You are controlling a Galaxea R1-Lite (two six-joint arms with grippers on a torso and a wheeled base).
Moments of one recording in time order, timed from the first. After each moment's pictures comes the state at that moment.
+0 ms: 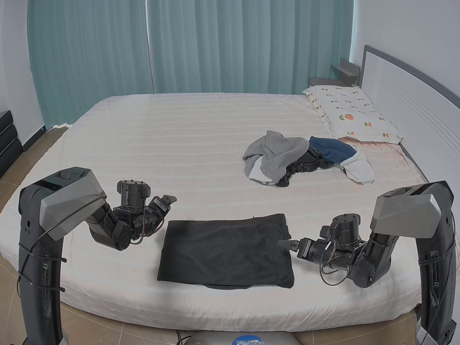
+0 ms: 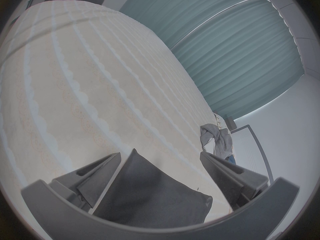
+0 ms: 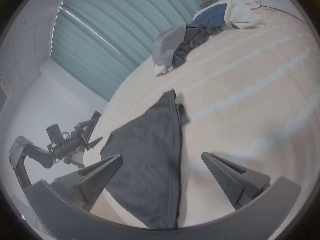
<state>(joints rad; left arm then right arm) -0.19 2.44 -1.10 -0.81 -0.04 -0.99 0.36 2.45 -0.69 -1.25 0.23 0.65</state>
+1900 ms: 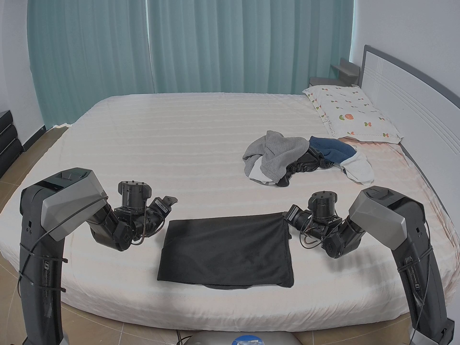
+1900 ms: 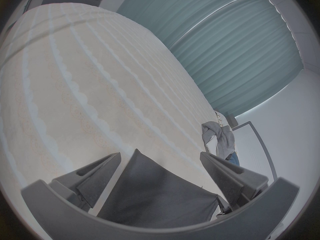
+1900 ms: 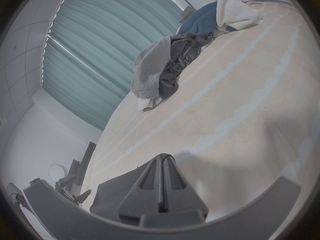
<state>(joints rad) -0.19 2.45 -1.11 -0.81 -0.03 -0.97 0.31 2.71 -1.36 -0.97 0.09 0.82</state>
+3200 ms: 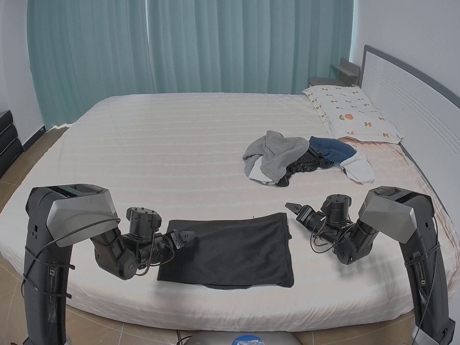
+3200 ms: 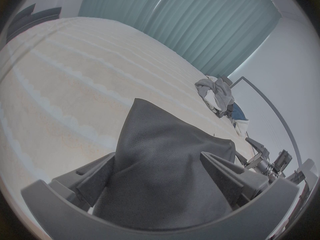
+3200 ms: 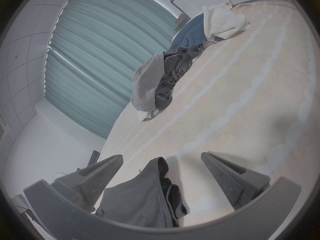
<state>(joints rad) -0.28 2.45 -0.85 -0.98 -0.09 -0.65 0.27 2.65 -1.16 -1.17 0.09 0.87</state>
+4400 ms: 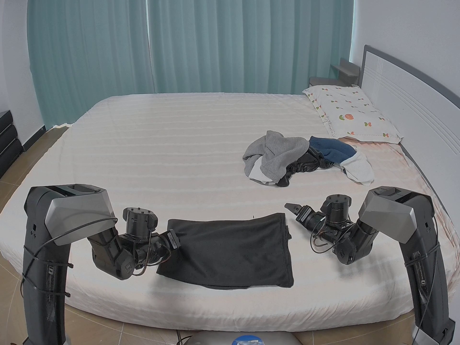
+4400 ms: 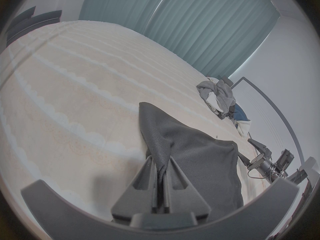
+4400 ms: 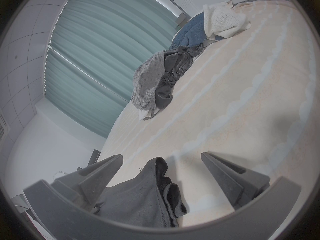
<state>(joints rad) -0.26 2.45 -0.83 -1.00 -0.08 -0.63 0.27 2.65 -1.16 -1.17 0.10 0.87</state>
